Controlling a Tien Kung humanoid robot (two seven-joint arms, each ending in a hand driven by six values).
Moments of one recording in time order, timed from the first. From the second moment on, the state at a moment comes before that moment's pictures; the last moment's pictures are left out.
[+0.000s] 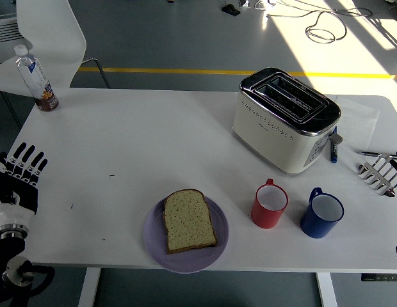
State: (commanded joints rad) left arm -0.03 0.00 -1.67 -1.18 0.75 0.00 -0.28; right arm 0.08 -0.20 1.57 1.23 -0.58 -0.22 0.15
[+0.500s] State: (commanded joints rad) left arm -0.03 0.00 -1.67 -1.18 0.75 0.00 -0.28; right arm 0.08 -0.19 1.58 1.23 -0.58 -0.22 0.15
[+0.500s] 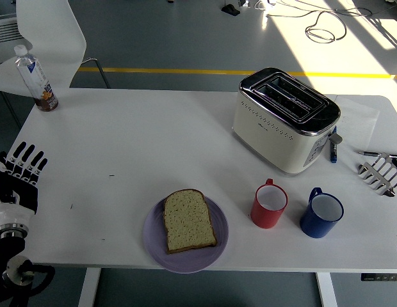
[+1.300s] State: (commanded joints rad) left arm -0.03 0.00 -1.67 -1.17 0.76 0.00 -0.28; right arm 0.08 -0.19 1.62 1.21 -0.63 -0.10 0.09
